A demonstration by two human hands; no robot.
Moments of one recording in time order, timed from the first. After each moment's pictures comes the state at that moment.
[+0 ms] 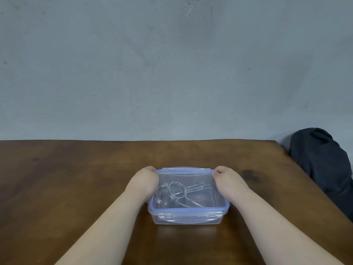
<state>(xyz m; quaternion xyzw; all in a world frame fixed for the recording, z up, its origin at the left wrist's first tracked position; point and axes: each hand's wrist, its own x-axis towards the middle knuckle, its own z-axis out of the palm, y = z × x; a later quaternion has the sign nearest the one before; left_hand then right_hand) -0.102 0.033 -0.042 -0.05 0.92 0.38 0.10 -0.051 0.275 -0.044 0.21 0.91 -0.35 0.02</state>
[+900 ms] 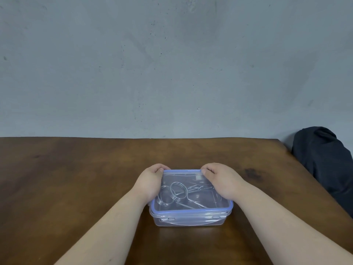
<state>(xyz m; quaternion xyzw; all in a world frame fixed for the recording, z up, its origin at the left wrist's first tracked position) -0.100 0.038 -0.058 0.01 0.84 0.53 0.08 -0.057 0.271 -0.040 0.02 0.95 -0.30 0.03</state>
